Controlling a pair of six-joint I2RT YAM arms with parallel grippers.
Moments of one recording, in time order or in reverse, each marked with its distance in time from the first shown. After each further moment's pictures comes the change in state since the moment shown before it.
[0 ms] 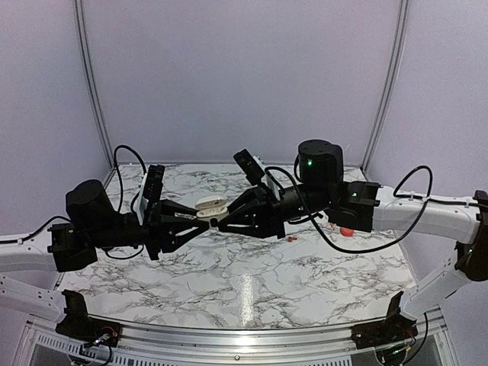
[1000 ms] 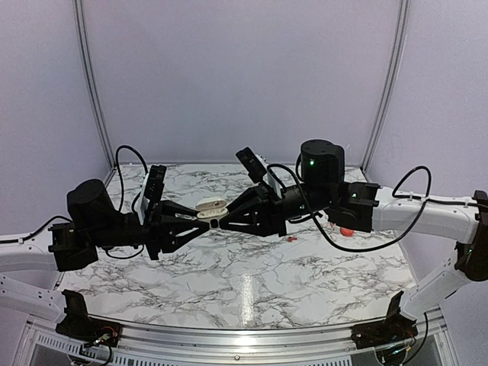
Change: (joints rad) left arm 0.011 0.005 0.000 -0.003 0.021 -0.014; right arm -0.021 0.000 -0.015 0.046 -0.027 0.047
